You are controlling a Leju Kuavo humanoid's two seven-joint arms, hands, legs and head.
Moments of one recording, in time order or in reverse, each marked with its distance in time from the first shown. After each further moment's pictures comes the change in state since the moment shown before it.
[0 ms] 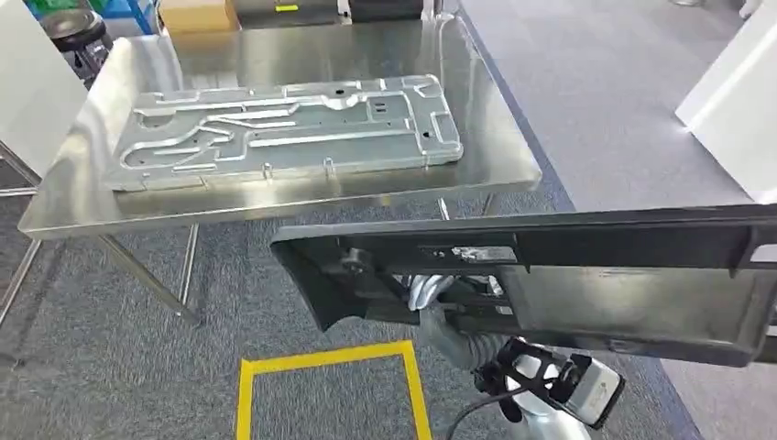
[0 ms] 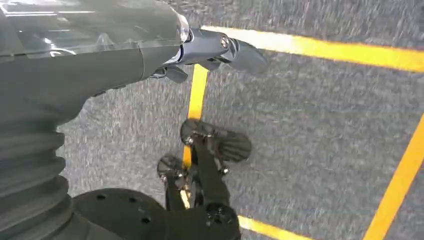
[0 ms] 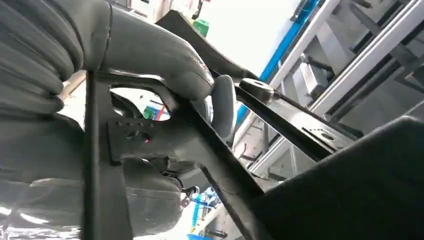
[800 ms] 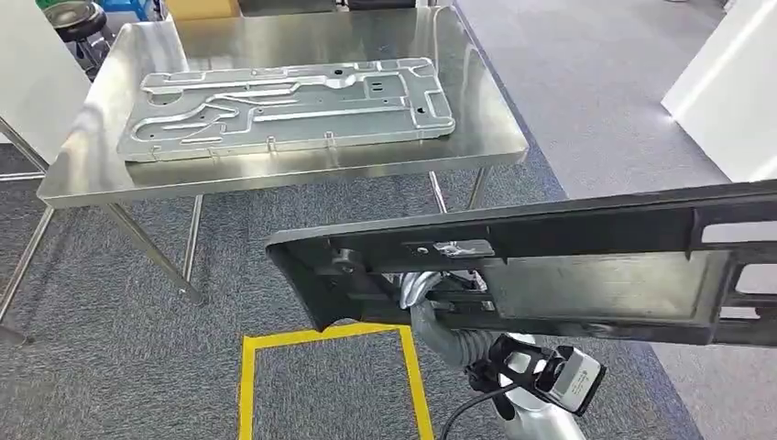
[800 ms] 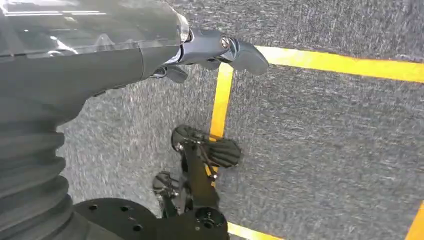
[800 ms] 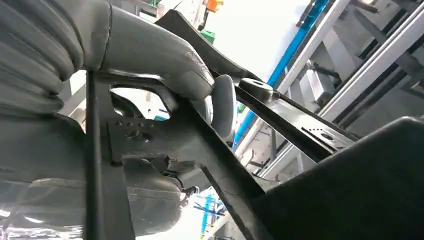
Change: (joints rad) left arm -0.003 0.006 -0.022 0.000 -0.019 -0.002 0.007; right arm 0.000 0.012 -0.004 0.053 0.006 0.024 0.000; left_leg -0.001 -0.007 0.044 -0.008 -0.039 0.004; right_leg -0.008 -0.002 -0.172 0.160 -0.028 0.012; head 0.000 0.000
